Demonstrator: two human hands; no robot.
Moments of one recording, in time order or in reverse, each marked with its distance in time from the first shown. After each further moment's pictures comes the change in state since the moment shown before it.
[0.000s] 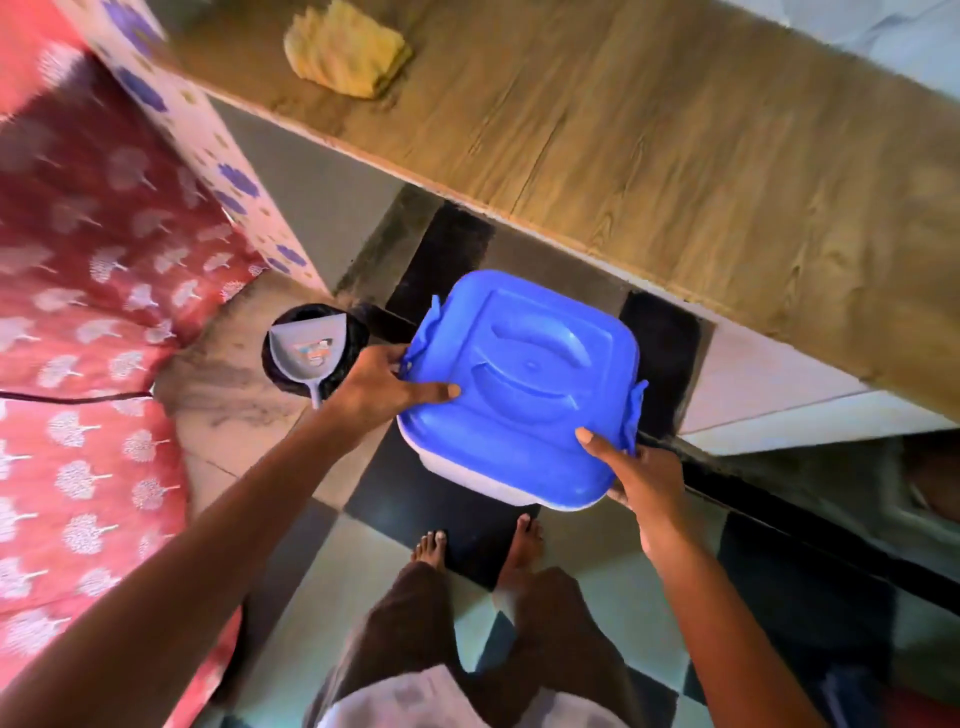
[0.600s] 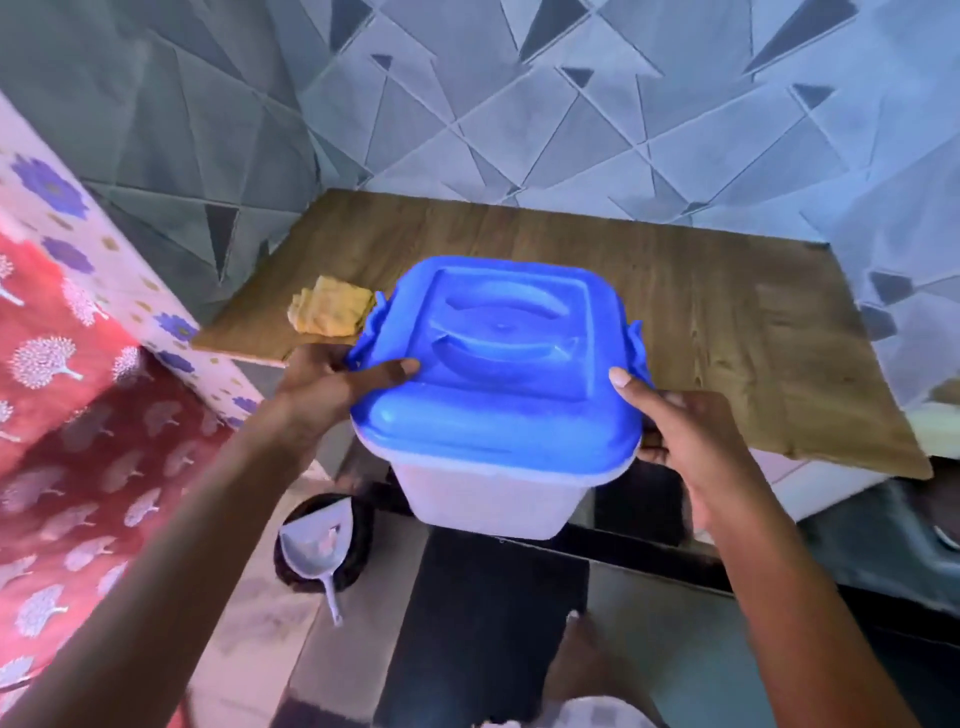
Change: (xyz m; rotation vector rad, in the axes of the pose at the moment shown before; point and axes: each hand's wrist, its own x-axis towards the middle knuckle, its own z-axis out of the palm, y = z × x) left_hand -0.070 0.246 -0.069 -0.054 -0.009 0.358; right_hand -0.084 -0.211 -0.026 0.123 0.008 -0.475
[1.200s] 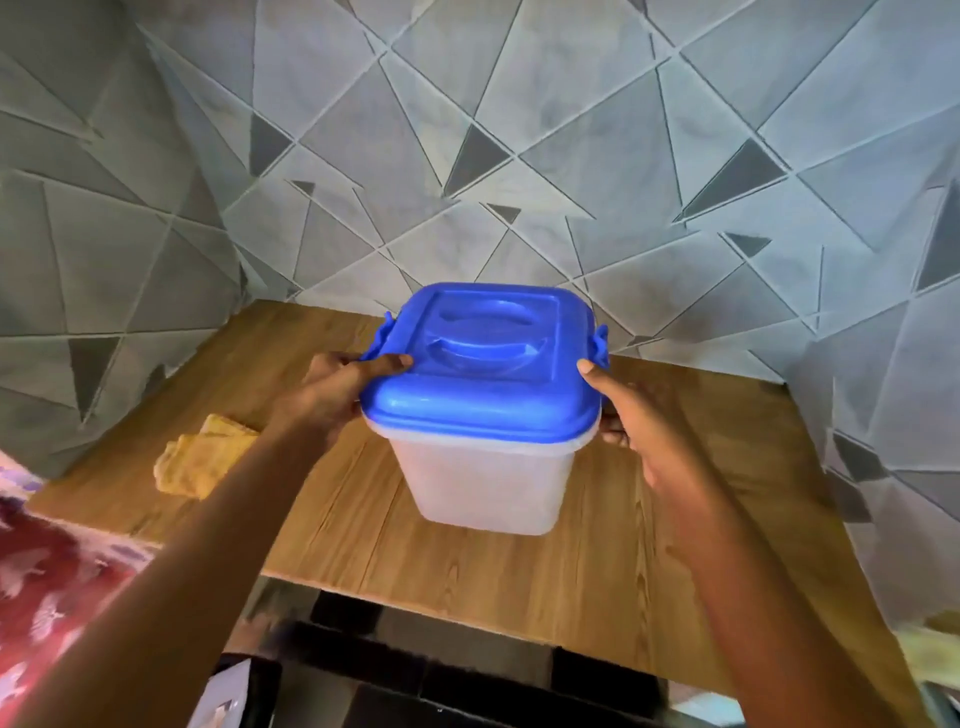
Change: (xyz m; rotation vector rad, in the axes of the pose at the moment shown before) left_hand 0.290 0.091 0.156 -0.111 0.081 -0.030; right_hand 0.312 -0.098 -0.080 -0.049 0.023 -0.011
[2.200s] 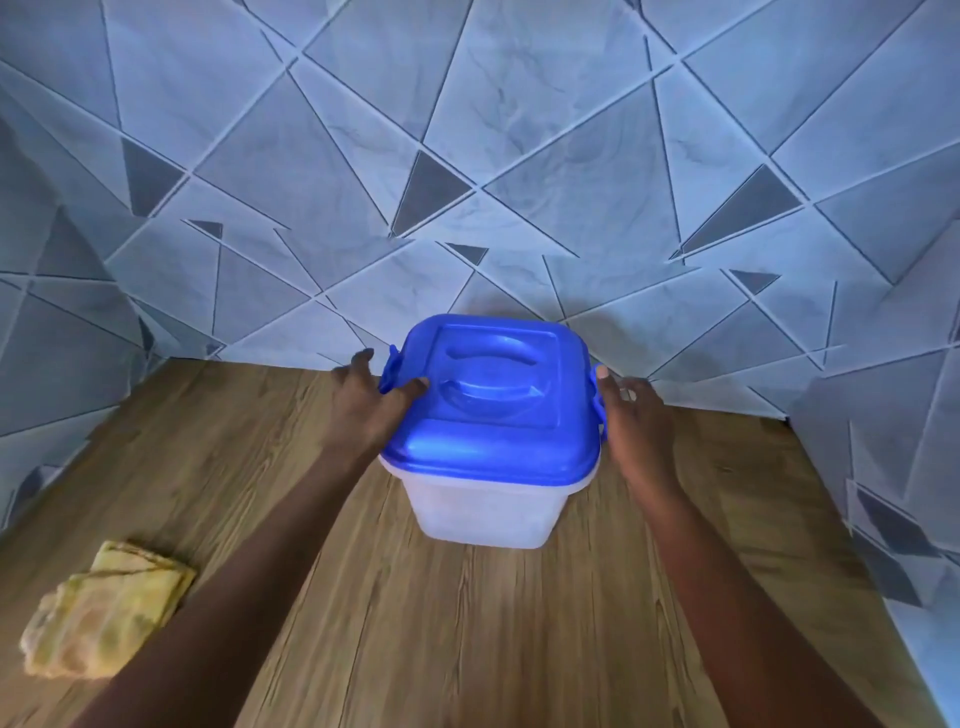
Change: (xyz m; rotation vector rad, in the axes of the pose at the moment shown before) left_hand 0.192 0.010 0.079 0.521 0.075 0.183; right_hand 0.181 -0.004 0.019 -0.253 0.424 -0.146
